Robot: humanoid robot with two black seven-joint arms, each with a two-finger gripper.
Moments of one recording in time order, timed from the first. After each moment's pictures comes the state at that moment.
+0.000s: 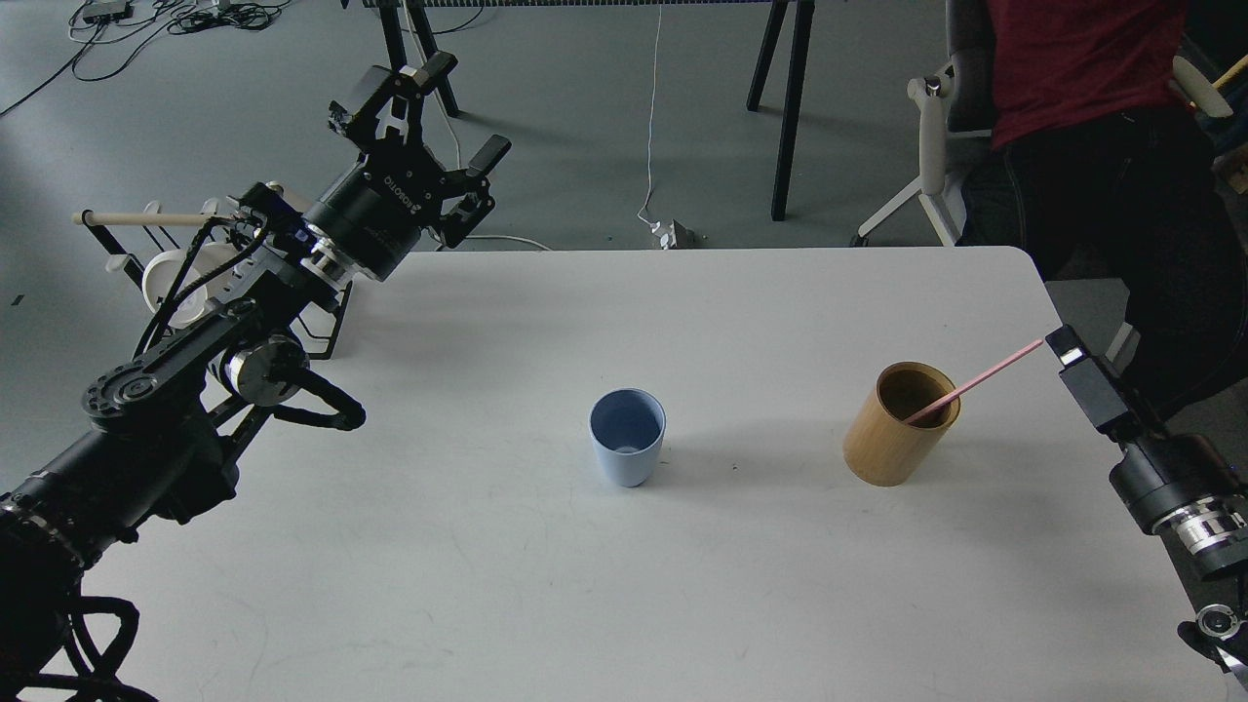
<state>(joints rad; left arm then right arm) -0.73 0.31 -0.76 -0.87 0.49 -0.49 -0.49 0.09 -0.77 0.77 1.25 -1.22 -0.49 0.49</state>
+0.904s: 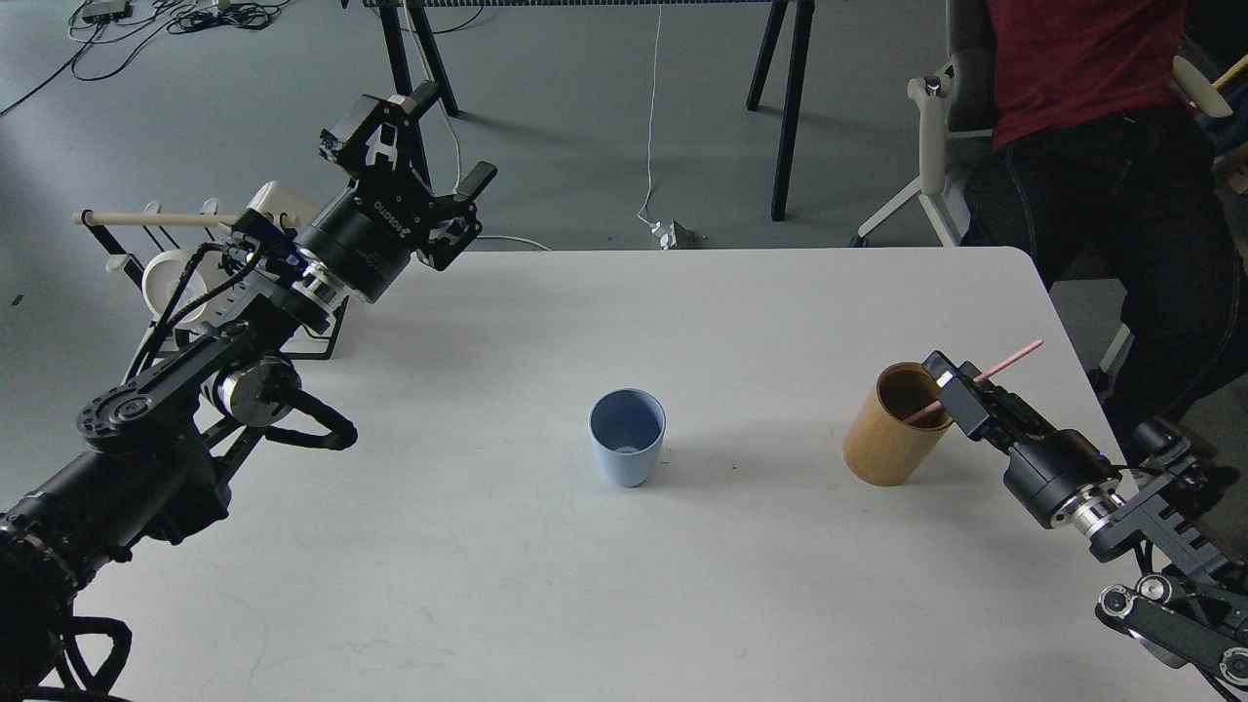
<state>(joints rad) -0.68 0.32 -0.77 -0.87 0.49 -0.49 -0.49 0.35 -0.68 0.43 1.12 -1.23 -0.49 0.49</state>
